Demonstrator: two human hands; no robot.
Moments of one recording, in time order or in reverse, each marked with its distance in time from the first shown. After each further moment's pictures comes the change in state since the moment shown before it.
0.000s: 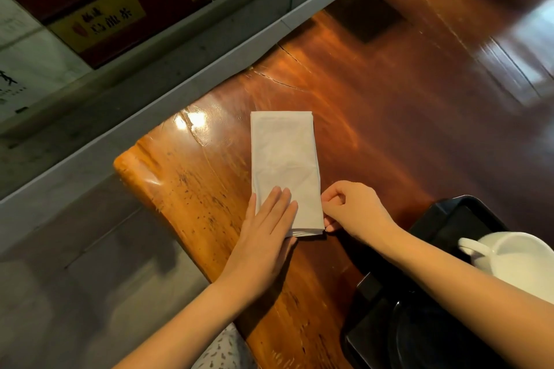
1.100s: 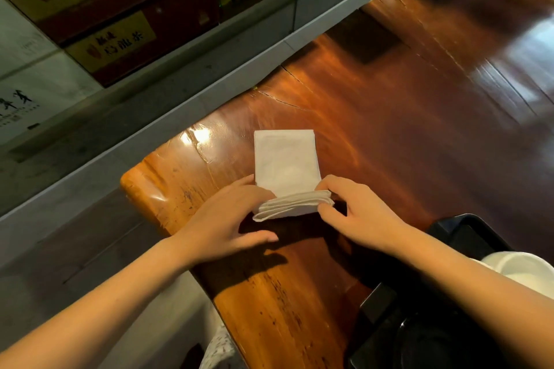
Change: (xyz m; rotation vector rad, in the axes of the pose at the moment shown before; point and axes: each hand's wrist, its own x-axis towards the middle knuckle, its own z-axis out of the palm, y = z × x) left_hand 0.042 -0.062 -0.068 -0.155 -0.099 0.221; right_hand 0.008 -0.008 -0.024 -0.309 -0.036 -0.623
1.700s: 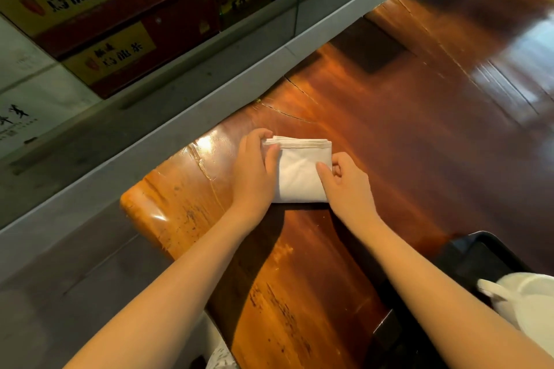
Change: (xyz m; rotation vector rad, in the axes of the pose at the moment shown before) left_hand 0.099 -0.005 0.013 -0.337 0.571 -0.662; right_hand 0.065 0.010 0.021 0.247 0.437 0.379
